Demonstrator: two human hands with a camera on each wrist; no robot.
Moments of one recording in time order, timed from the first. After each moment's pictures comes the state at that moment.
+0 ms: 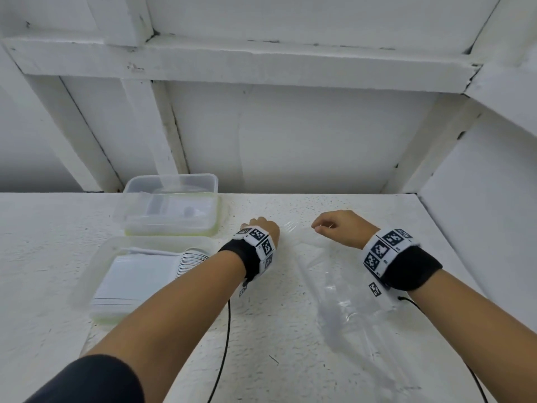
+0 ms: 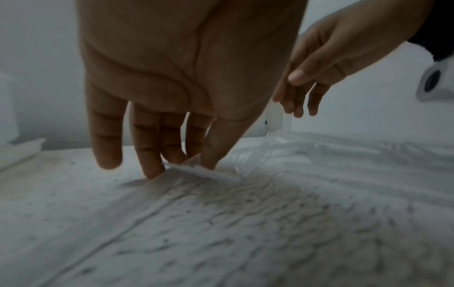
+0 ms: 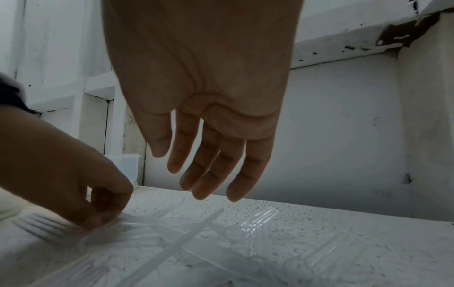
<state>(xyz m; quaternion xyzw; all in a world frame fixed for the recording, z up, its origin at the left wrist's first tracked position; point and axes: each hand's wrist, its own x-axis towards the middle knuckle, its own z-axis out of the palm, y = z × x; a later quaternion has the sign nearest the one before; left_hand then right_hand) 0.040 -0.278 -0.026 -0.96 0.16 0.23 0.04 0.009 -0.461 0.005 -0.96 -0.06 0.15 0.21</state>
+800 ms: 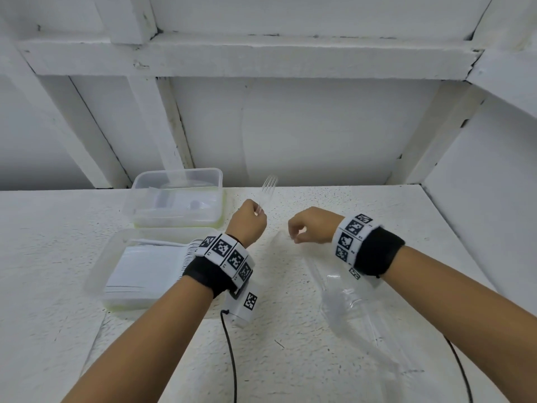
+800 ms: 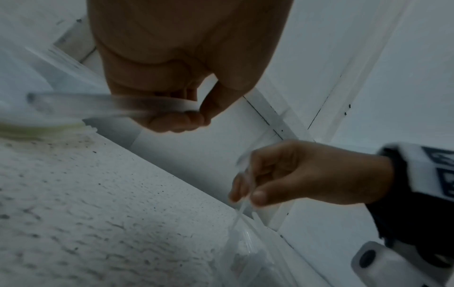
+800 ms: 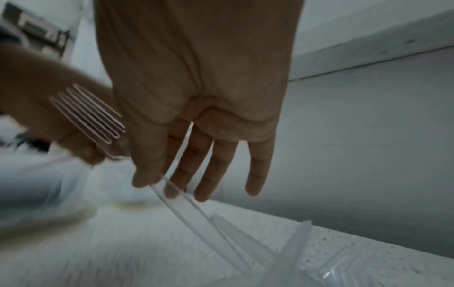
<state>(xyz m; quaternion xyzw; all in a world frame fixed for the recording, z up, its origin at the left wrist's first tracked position) 0.017 -0.237 -0.014 -0.86 -0.02 0.11 -0.49 0.012 -0.407 0.005 -0.95 -0.20 0.21 0.11</state>
